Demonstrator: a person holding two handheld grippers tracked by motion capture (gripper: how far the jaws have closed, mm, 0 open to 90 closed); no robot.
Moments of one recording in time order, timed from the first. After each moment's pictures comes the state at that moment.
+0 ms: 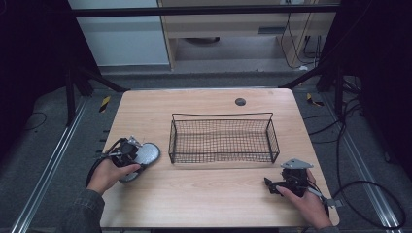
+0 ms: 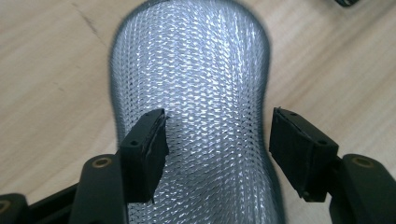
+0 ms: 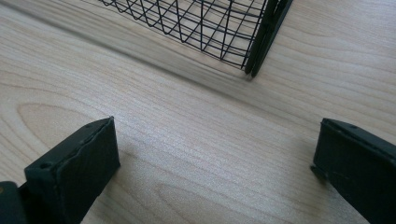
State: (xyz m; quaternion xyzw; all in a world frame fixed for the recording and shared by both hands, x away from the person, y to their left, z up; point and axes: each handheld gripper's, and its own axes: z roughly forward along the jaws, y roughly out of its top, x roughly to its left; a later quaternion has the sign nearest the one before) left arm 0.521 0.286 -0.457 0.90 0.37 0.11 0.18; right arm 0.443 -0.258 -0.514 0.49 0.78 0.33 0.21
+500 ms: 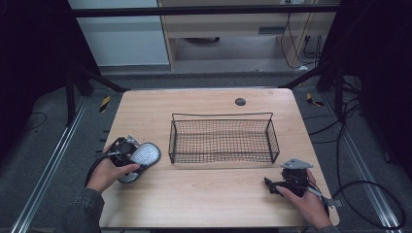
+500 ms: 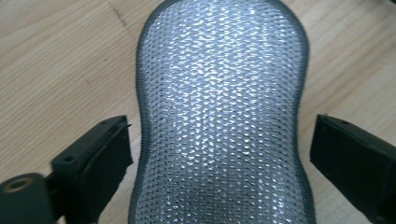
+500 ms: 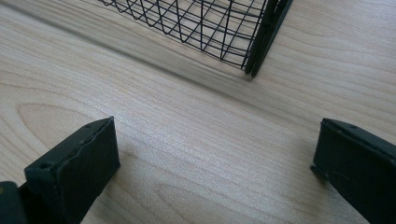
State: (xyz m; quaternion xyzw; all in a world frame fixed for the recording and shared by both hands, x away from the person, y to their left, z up) left arm 0.531 0.293 -0.465 0.89 0.41 0.13 0.17; right arm 0.443 -0.258 -0.514 0.49 0.78 0.33 0.21
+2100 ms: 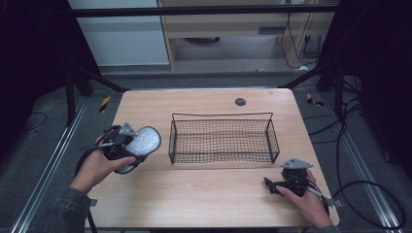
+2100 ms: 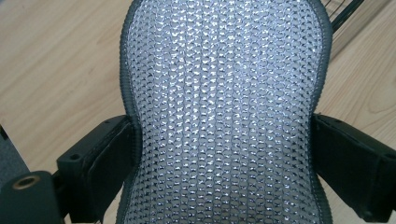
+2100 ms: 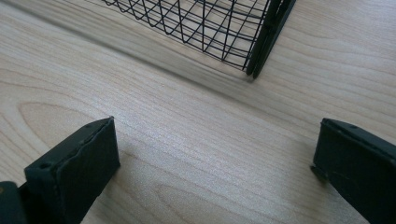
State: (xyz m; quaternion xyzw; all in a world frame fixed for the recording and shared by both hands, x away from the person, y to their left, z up) left arm 0.507 0.268 -0.370 0.90 0.33 0.18 0.23; right arm 0.444 -0.259 -0.514 0.48 0.78 0.33 0.21
